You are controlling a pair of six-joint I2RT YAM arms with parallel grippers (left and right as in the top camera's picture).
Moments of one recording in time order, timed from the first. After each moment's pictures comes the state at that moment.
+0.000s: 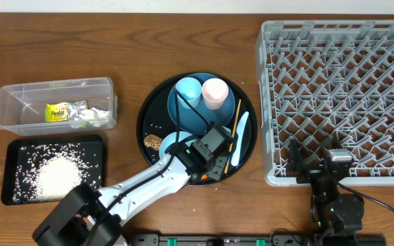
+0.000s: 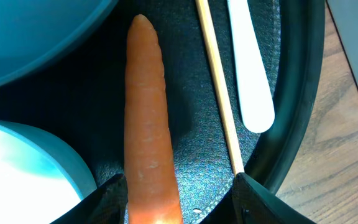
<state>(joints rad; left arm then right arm) -0.84 1.56 0.85 -0.45 0.00 -0.42 0.08 0.01 0.01 -0.07 0.00 0.09</state>
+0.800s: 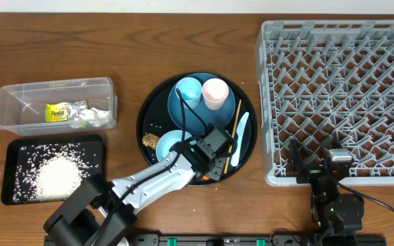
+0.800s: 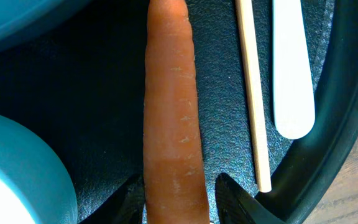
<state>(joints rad) -0.84 1.63 0.85 -0.45 -0.01 -0.46 0.08 0.01 0.01 -0.07 0.00 0.09</state>
